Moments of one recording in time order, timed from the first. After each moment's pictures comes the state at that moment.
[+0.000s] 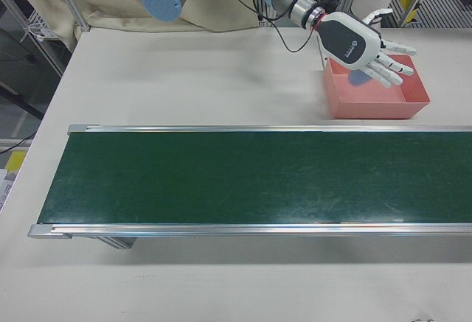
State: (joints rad) left arm -1.45 -1.69 -1.80 0.25 1.79 0.00; right arm 0.15 -1.41 2.47 -3.58 -0.89 -0.84
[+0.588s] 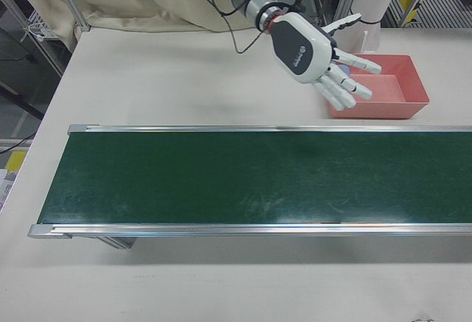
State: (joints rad) left arm -1.45 -1.69 -1.80 0.25 1.79 0.00; right arm 0.59 -1.56 2.48 -3.59 -1.01 -0.63
